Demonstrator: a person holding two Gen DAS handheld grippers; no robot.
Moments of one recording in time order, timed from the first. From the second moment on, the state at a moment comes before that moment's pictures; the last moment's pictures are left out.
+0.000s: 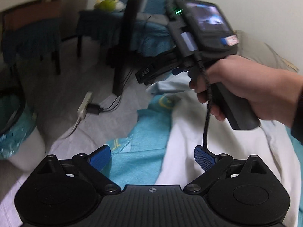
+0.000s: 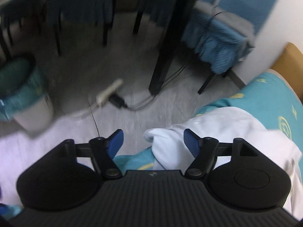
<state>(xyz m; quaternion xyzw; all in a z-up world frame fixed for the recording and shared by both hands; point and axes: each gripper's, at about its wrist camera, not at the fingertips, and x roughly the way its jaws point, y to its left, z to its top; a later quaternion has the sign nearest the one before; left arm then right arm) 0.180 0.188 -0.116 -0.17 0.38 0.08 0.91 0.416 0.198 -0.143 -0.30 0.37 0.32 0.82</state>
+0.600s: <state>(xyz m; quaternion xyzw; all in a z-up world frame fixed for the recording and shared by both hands) 0.158 0.174 -0.093 -0.17 0.28 0.05 0.94 0.405 0.058 -0.038 -0.10 0.23 0.12 0.96</state>
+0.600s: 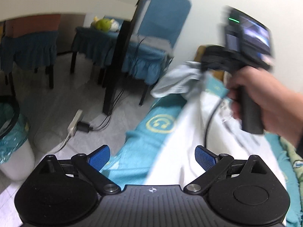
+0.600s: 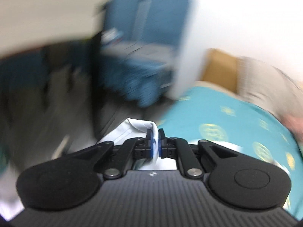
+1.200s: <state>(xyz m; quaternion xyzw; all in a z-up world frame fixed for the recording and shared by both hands) 0.159 0.119 -0.095 -0.13 0.30 -0.02 0.95 0.356 -0.161 -0.109 0.05 0.28 0.04 0.96</state>
